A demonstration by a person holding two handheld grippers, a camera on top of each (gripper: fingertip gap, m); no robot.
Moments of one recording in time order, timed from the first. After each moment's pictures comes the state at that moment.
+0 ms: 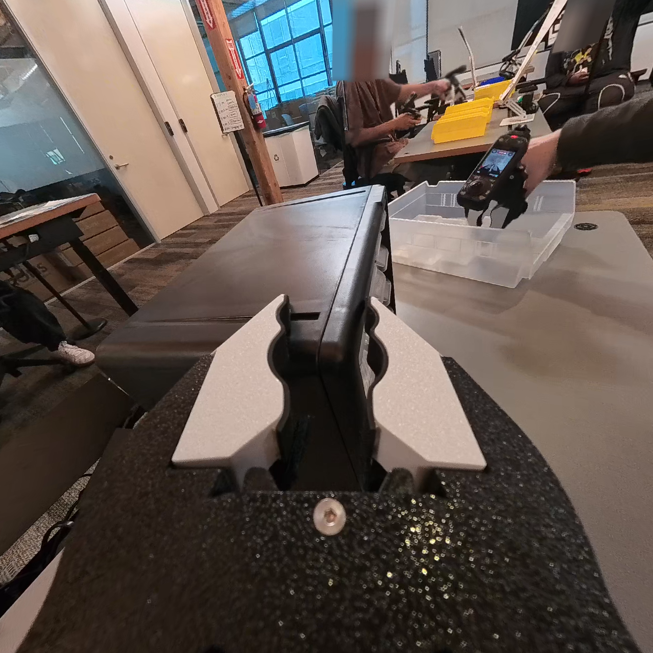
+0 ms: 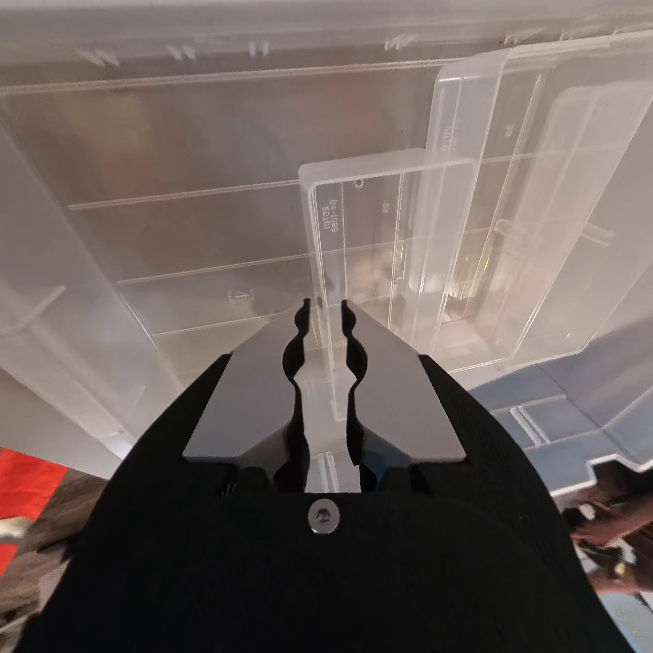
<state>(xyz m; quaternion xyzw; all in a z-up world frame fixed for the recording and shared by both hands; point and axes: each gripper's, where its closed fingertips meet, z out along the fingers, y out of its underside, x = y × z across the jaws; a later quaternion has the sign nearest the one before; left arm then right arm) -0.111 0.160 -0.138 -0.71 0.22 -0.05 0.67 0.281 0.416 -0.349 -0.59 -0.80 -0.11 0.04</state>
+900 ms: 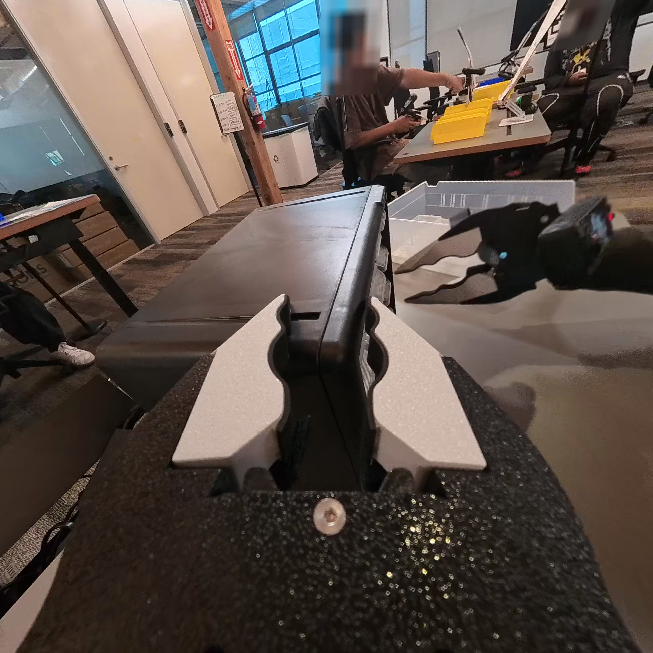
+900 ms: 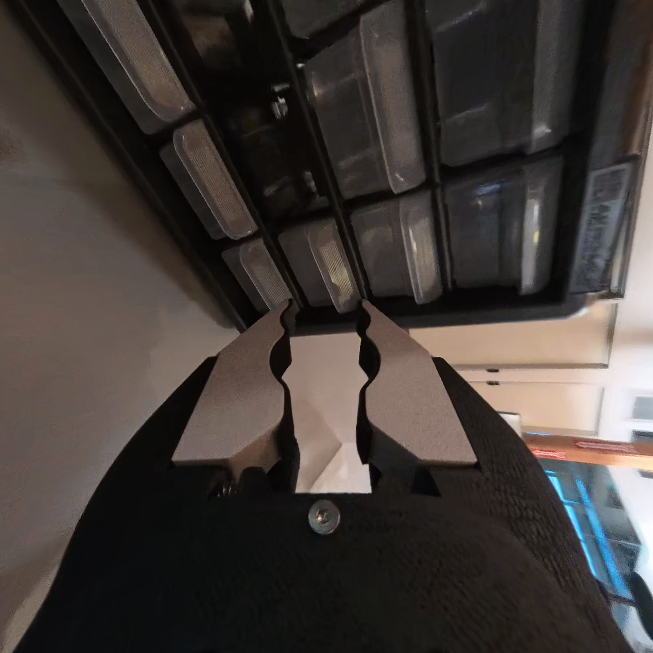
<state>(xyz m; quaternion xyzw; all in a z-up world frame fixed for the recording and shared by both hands) -0.111 0.160 -0.138 -0.71 0.22 -0.05 0.67 0.010 0.292 -0.258 -0.40 -0.71 -0.10 0.56</state>
